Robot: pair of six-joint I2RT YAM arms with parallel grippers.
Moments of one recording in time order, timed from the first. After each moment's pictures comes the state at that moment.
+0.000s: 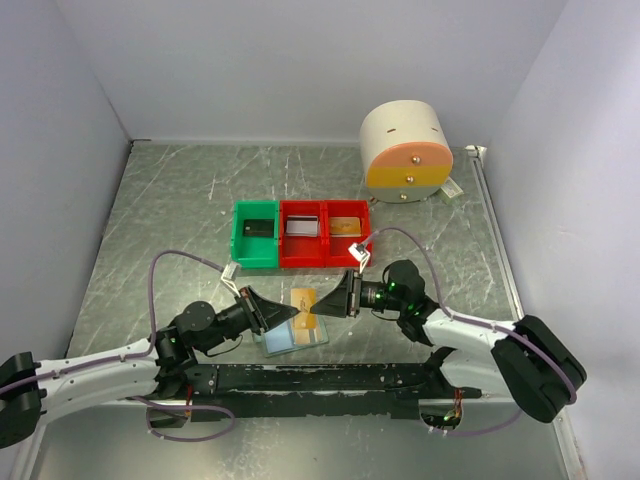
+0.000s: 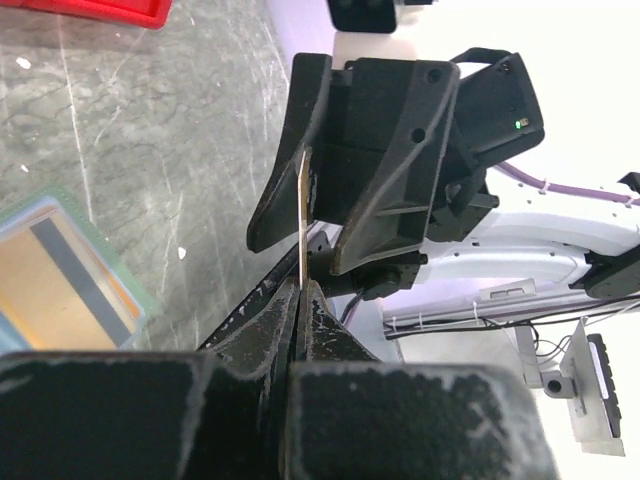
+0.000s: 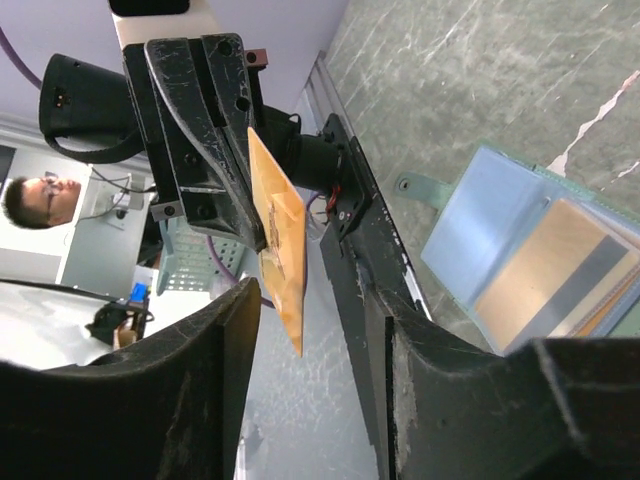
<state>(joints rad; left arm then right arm) -1.07 0.68 0.10 0.54 -0.06 -1.12 0.67 1.13 0.23 0.76 -0.73 1.01</state>
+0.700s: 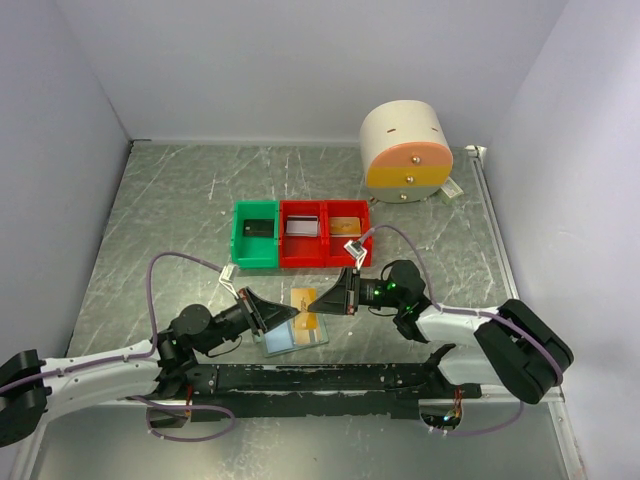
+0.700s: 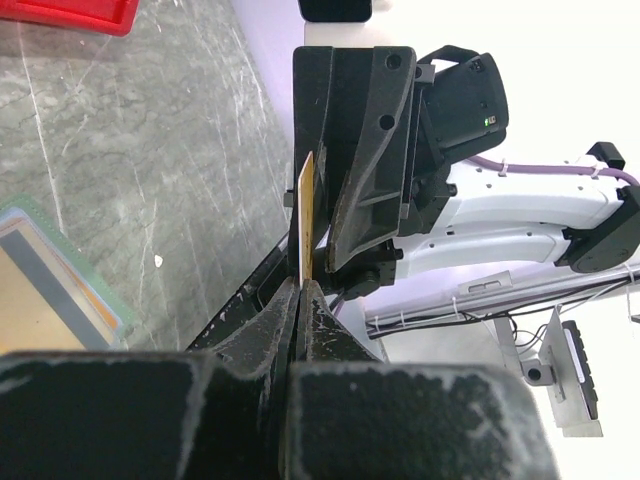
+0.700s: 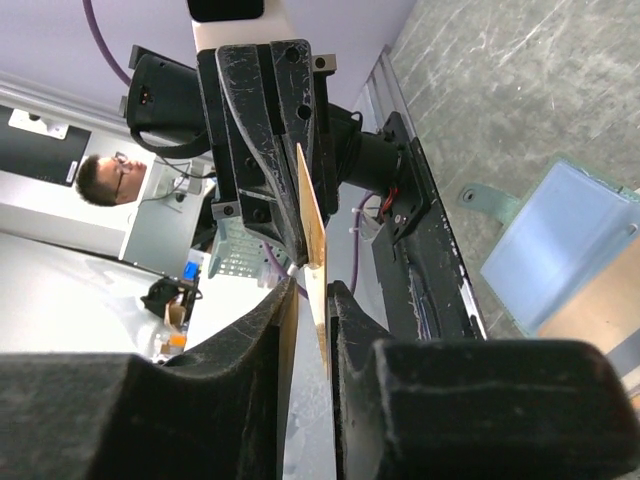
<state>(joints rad) -1.07 0.70 0.05 0.69 -0.04 -1.13 0.68 1.26 0.23 1.04 -0.82 1.16</state>
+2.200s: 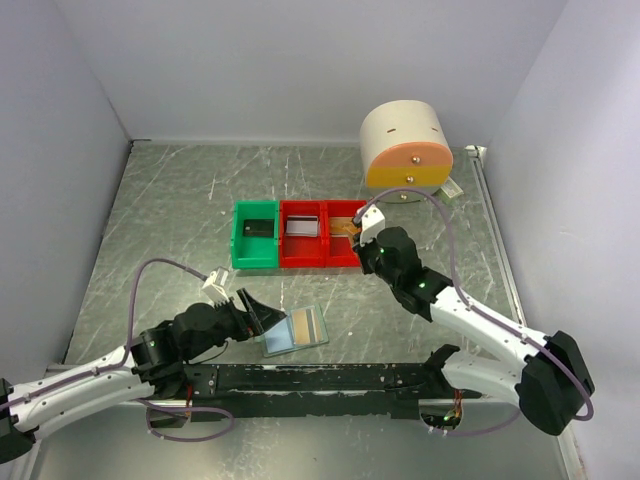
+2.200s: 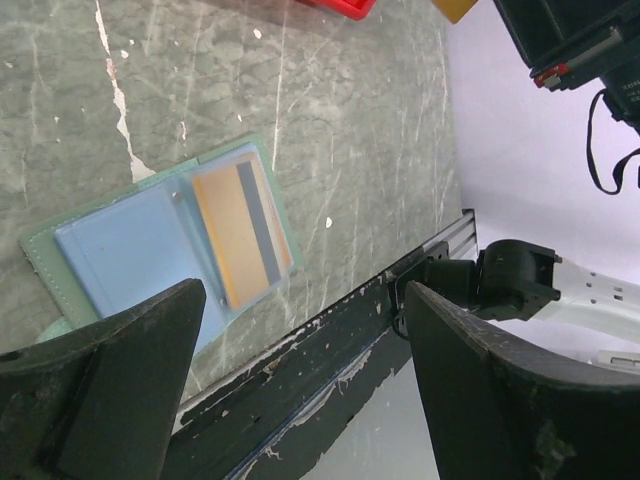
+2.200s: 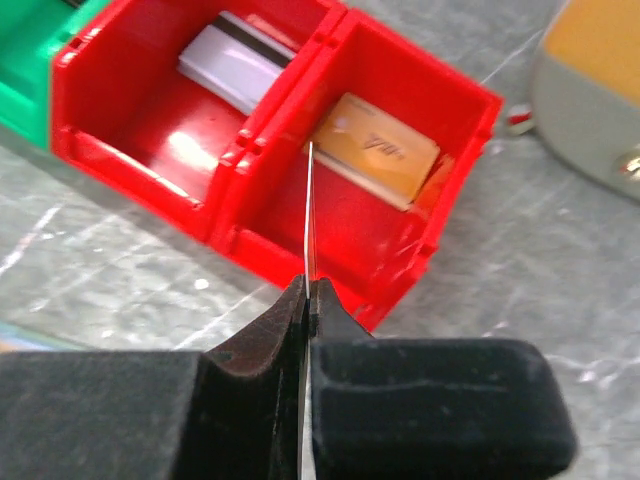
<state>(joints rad) -1.07 0.41 0.16 -0.09 -0.22 -1.15 0.67 1.05 0.60 0.02 0.15 -0.01</state>
